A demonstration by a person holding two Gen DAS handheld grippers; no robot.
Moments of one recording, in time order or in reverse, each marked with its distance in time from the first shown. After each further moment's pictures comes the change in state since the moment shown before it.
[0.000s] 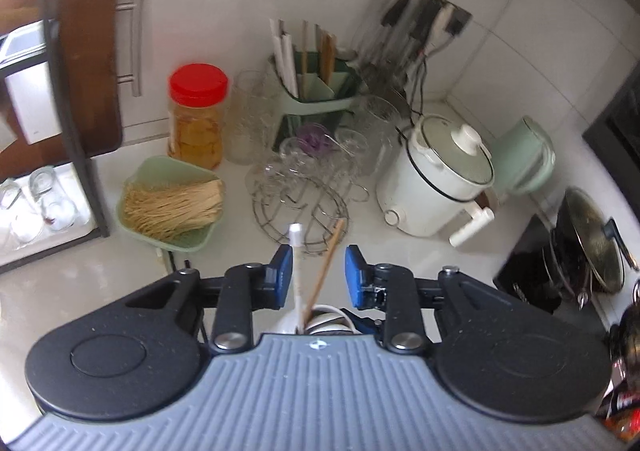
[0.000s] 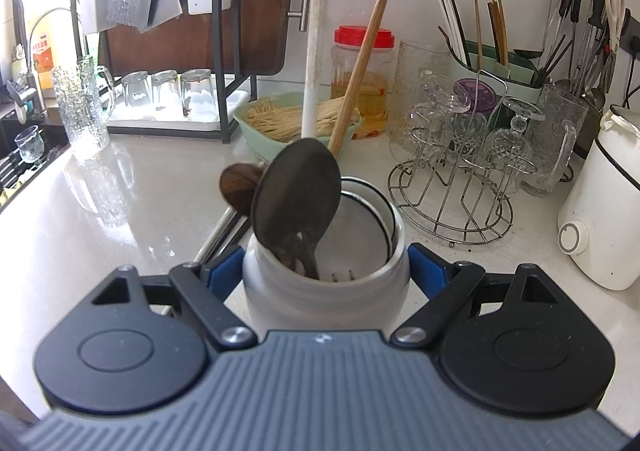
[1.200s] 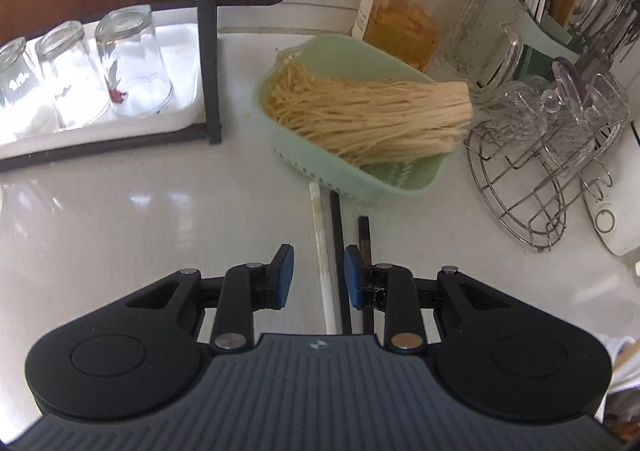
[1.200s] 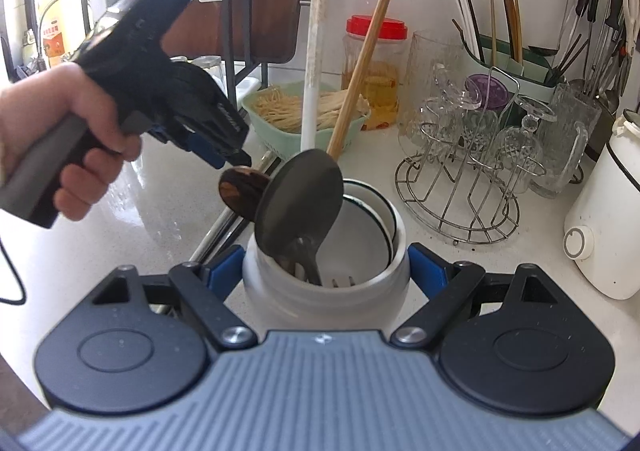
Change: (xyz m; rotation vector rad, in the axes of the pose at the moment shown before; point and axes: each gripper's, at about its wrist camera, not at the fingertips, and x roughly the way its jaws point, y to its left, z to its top) left arm 0.169 0.151 -0.063 -0.208 0.067 0.340; right arm 0.003 -0.004 0.004 -0.030 0.038 0.036
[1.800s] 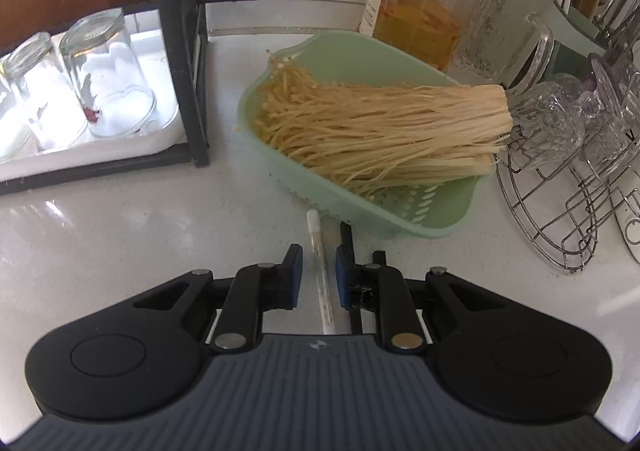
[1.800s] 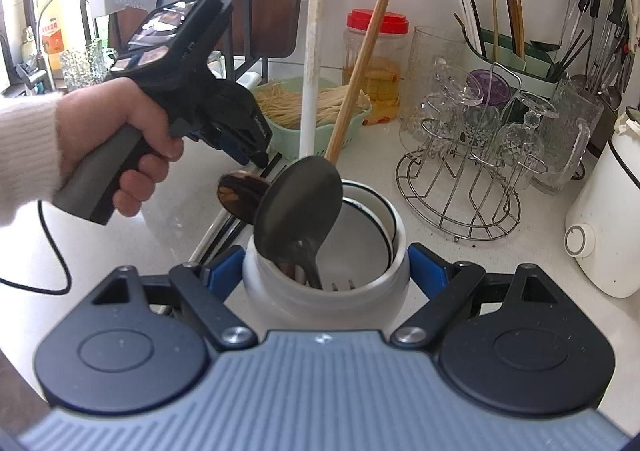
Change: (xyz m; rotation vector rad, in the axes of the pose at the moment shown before) left arm 0.042 -0.003 0.019 0.030 -0.005 0.042; right arm 0.002 -0.001 0.004 0.001 0.029 0.004
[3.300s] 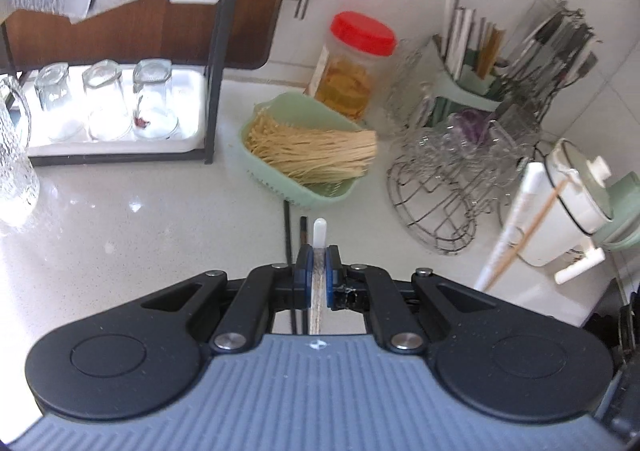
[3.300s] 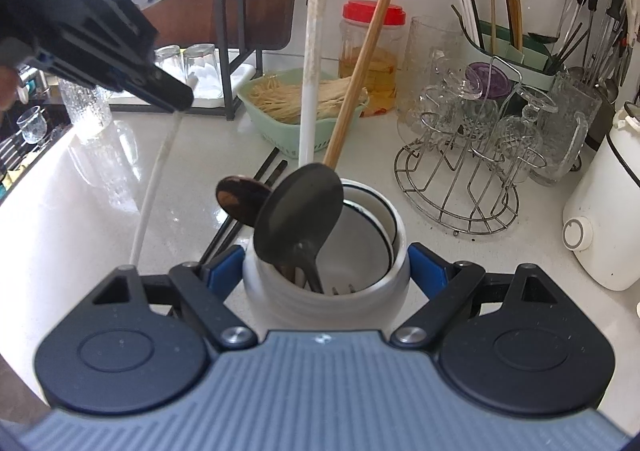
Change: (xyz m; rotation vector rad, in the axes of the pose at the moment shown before) left arm -0.168 0.005 -0.039 -0.074 -0.098 -0.177; right arm 0.002 0.005 0.005 0.011 0.038 -0.023
